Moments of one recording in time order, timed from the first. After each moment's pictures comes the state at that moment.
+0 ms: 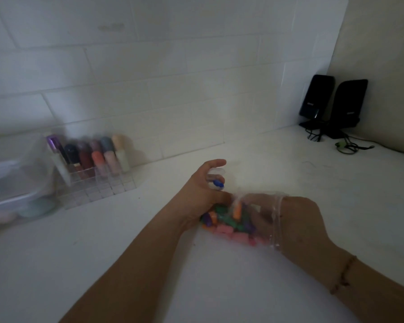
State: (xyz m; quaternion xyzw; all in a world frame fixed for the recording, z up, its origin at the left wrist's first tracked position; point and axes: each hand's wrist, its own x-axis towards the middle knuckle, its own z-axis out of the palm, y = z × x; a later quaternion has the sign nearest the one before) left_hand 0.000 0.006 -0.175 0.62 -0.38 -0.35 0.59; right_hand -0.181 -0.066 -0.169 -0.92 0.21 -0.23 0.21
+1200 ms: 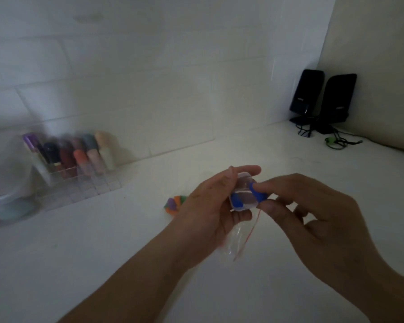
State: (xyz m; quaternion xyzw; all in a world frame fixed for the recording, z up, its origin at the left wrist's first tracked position) left_hand -0.072 0.026 -0.150 0.48 -0.34 -0.45 0.67; right_hand -0.219 -0.062 -0.144 -0.87 0.09 -0.44 0.21
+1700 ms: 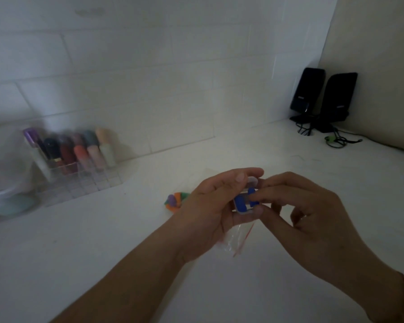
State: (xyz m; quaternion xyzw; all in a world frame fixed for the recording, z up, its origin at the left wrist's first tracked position) left_hand -0.071 0.028 -0.146 0.43 -0.36 -0.50 0.66; right_hand -0.216 -0.068 -0.159 -0.89 0.13 -0.38 0.22
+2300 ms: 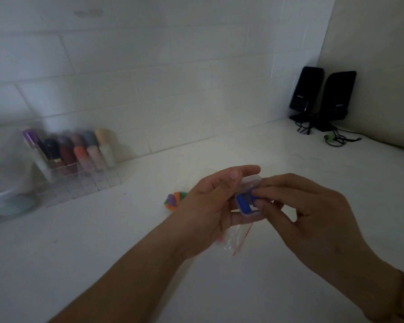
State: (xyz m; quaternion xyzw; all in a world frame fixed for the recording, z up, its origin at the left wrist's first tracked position) left_hand -0.070 0.029 -0.145 0.42 -0.35 -0.52 0.65; right_hand -0.215 -0.071 -0.159 -0.90 0.13 -0.40 0.13
